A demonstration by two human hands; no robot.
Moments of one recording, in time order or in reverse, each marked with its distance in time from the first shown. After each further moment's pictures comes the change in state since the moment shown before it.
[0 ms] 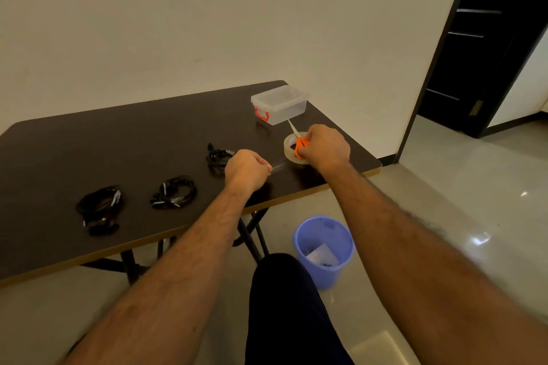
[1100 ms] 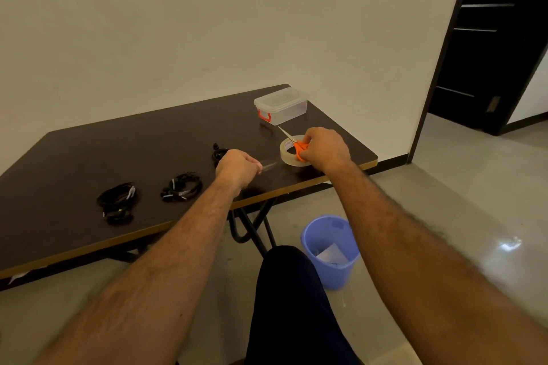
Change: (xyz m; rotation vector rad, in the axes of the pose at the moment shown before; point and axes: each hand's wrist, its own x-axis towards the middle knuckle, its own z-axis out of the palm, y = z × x) left_hand -0.017 -0.008 -0.012 -0.120 0.018 -0.070; right_hand -0.016 0.018 -0.006 0.114 -0.109 -0.118
